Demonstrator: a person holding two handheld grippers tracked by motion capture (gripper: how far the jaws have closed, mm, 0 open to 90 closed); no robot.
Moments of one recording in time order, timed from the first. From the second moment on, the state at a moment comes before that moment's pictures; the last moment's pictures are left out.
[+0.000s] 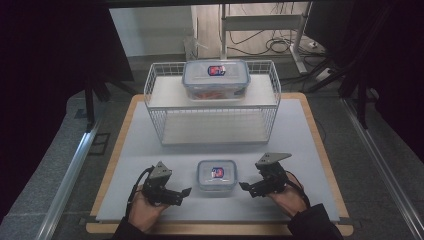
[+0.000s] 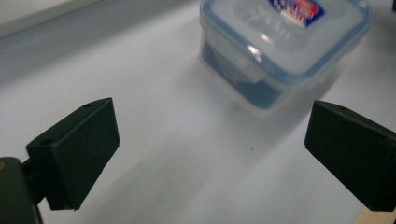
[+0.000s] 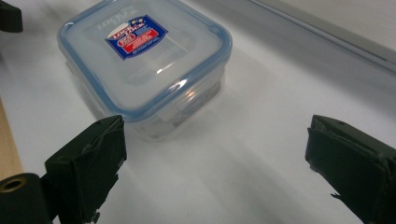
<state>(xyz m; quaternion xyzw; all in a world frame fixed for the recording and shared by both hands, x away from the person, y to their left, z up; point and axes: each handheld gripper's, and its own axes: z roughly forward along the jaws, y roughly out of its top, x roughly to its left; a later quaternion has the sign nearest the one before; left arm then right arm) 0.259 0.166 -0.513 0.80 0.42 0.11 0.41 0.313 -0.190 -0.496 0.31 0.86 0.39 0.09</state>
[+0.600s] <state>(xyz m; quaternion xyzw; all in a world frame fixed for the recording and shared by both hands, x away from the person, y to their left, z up) 0.298 0.130 -0.515 0.81 0.41 0.03 0.42 0.322 -0.159 -0.492 0.31 0.87 0.39 0.04</state>
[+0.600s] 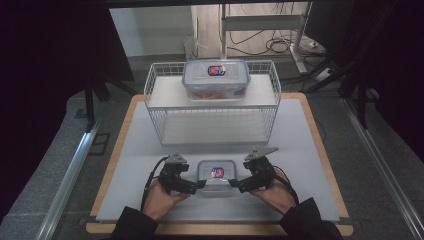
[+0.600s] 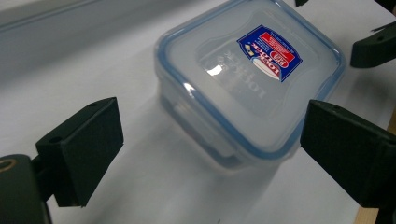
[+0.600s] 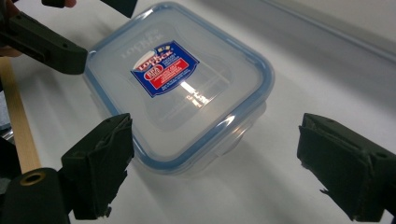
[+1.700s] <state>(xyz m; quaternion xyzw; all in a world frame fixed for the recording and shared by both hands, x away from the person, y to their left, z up) 0.281 0.127 -0.515 0.79 0.41 -0.02 0.45 0.308 -0.166 -0.494 0.37 0.83 0.41 -0.02</state>
